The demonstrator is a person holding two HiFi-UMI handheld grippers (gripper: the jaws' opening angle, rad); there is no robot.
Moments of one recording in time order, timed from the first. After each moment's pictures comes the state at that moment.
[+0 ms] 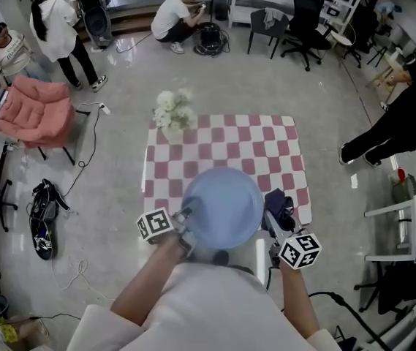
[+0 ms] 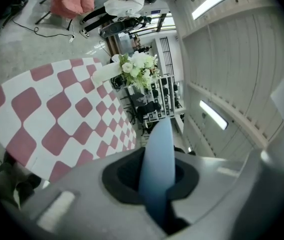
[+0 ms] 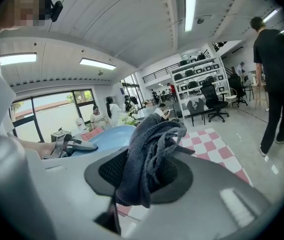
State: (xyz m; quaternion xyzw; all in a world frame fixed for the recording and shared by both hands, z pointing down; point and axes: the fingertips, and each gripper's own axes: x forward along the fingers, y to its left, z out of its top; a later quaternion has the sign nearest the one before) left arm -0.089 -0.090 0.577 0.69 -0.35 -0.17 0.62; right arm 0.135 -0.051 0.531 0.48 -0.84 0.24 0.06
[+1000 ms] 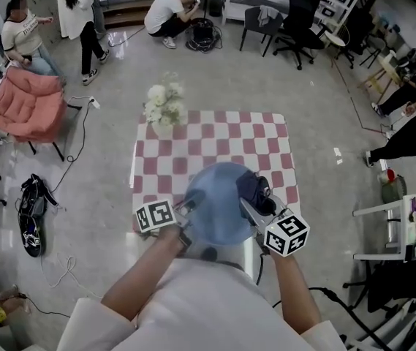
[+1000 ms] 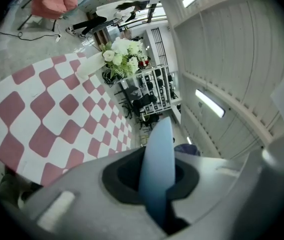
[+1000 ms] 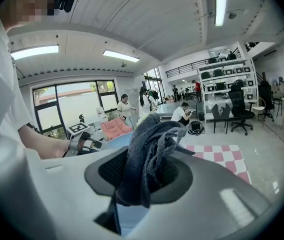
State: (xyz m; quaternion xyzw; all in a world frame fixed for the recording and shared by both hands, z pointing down) left arm -0.048 -0.099 0.553 0.72 -0.32 -0.13 0.60; right arm 0.067 -0.077 0.482 0.37 -0.90 0.18 0.12
